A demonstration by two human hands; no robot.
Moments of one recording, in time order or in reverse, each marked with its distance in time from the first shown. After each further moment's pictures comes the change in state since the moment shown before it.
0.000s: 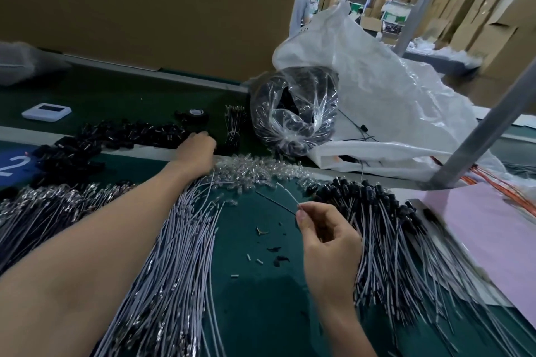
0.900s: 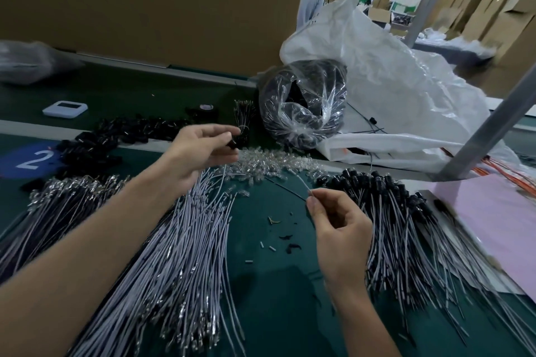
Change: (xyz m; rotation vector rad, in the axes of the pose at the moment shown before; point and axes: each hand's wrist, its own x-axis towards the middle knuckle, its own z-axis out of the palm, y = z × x) left_hand -0.095 0.025 -0.056 -1.596 -0.009 -0.289; right_hand 0.000 -0.005 0.000 0.095 -0.026 0.007
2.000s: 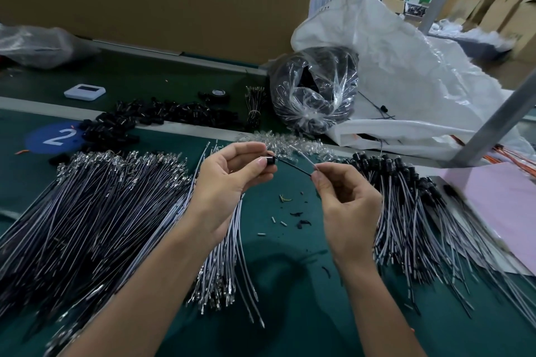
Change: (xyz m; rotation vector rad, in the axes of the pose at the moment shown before) left_hand -0.090 -0.046 0.029 -0.259 -0.033 0.190; right_hand -0.006 -0.011 0.003 0.003 -0.026 -0.150
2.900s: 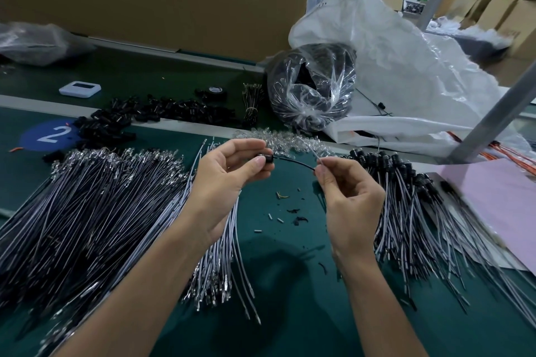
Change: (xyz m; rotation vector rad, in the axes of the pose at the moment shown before) left_hand -0.001 -0.002 0.001 0.074 -0.037 0.040; right_hand 0.003 0.002 -0.003 0.088 0.037 0.035
